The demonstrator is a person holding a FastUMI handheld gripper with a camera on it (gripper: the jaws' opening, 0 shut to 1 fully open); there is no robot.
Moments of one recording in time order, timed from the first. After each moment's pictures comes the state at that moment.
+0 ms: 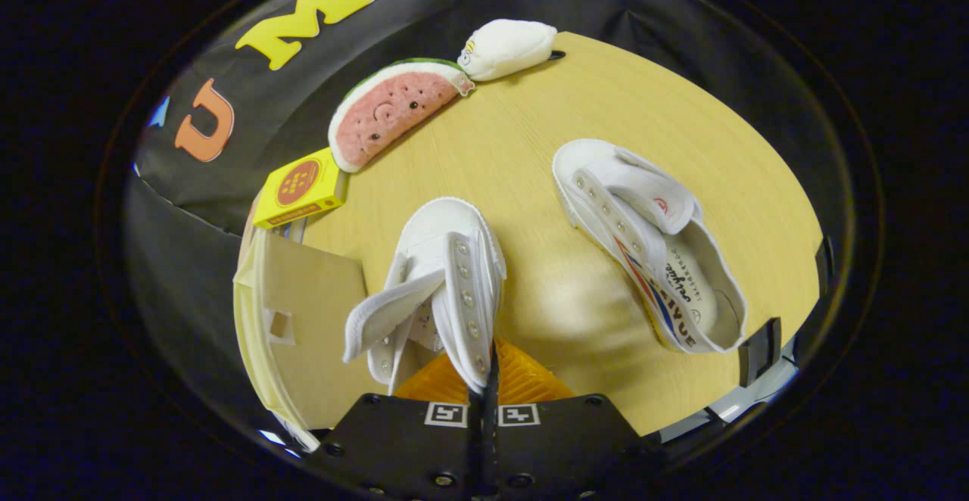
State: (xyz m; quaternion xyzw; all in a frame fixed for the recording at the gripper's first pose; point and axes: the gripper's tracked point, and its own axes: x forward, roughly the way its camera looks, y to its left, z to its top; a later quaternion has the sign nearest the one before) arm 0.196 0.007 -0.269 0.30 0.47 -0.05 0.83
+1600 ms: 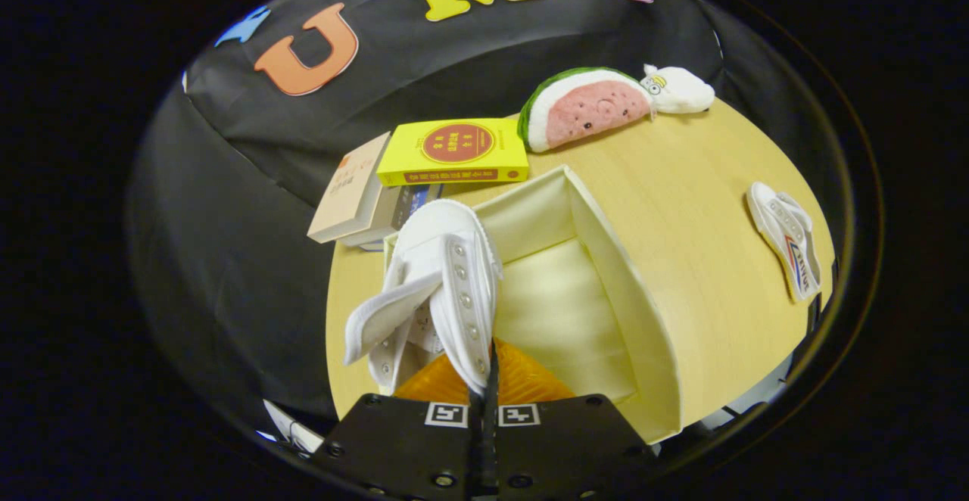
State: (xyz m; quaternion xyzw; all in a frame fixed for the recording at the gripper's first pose) arm 0.244 0.299 -0.206 0.21 0.44 0.01 0.87
